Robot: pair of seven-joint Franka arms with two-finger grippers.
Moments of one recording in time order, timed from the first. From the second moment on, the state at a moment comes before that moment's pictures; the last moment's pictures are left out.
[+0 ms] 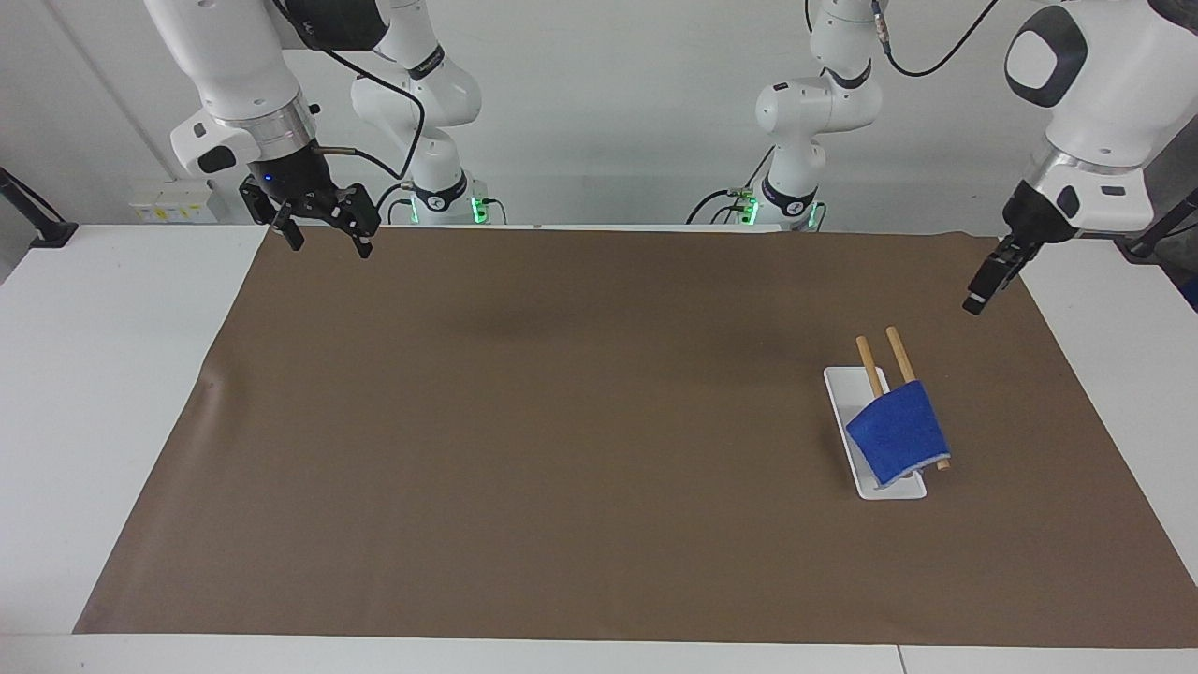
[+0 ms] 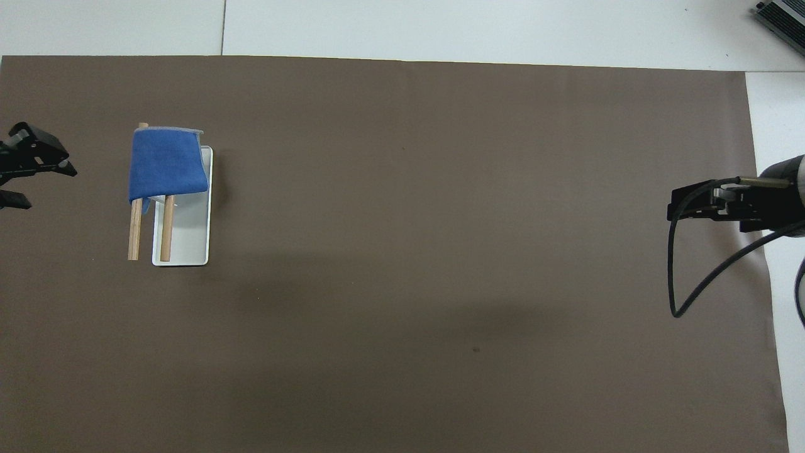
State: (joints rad) left arm 0.04 -0.01 -0.07 -1.65 0.01 1.72 -0.53; right arm 0.02 -0.06 0.00 -1.64 0.01 1.59 0.19
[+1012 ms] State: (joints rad) left arm 0.03 -0.01 -0.10 -1.65 0.01 1.64 -0.11; right arm 0.02 -0.06 0.00 -1.64 0.01 1.59 0.19
